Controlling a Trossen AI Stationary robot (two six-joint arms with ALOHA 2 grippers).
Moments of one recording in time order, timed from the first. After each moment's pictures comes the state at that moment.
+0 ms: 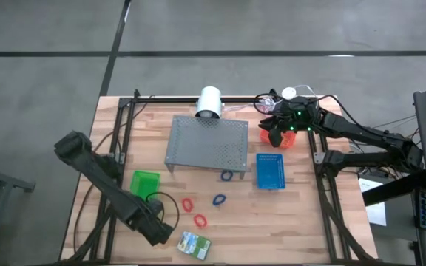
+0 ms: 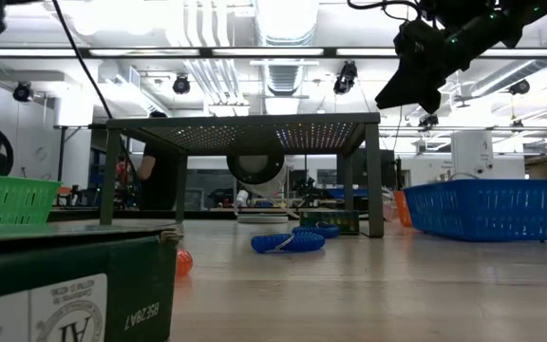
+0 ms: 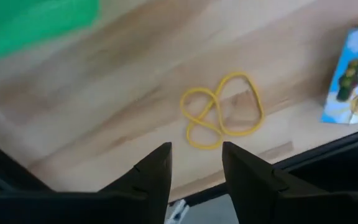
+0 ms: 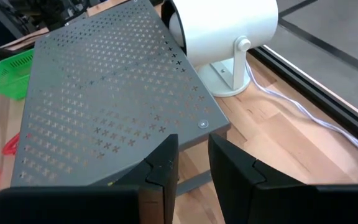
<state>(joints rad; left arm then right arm) -0.77 1.64 1.09 -0.85 0.19 -1.92 -0.49 0.96 0.71 -0.30 -0.16 0.18</state>
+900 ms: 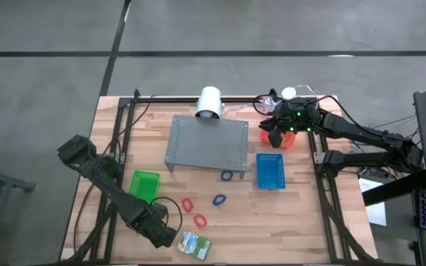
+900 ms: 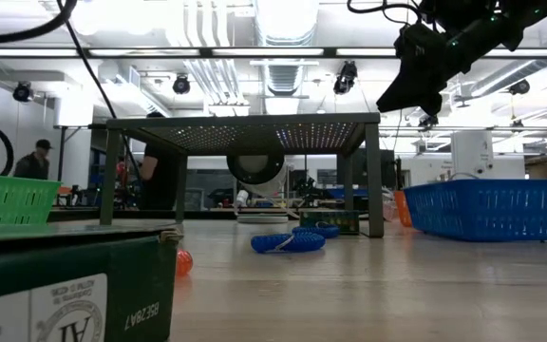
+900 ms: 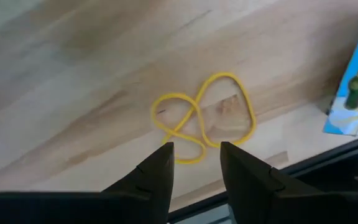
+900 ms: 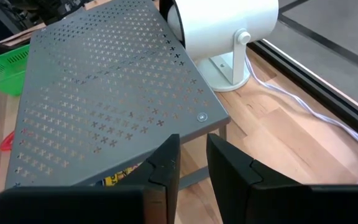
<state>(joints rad) -0.77 1.70 1.02 -0.64 0.20 -1.94 -0.49 0.96 0.70 -0.30 -0.16 0.18</state>
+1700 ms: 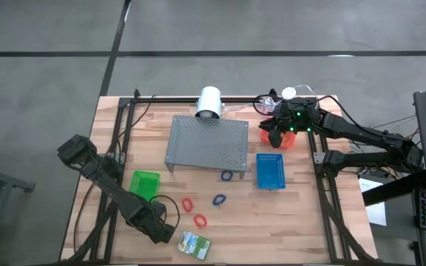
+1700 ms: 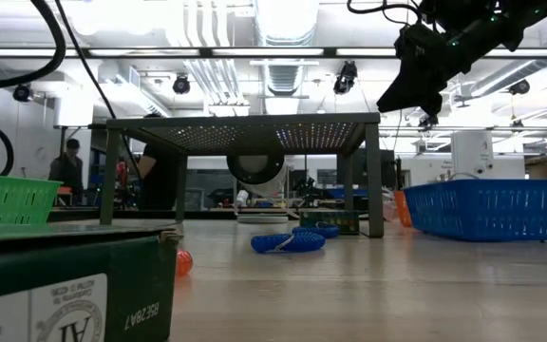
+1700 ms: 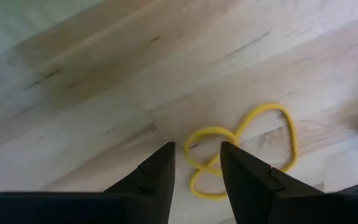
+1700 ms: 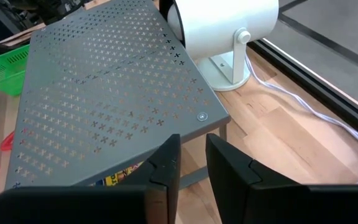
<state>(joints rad) -0.78 1.70 0.87 -0.50 0.21 -1.96 -0.50 0.96 0.70 -0.30 -0.16 0.18</state>
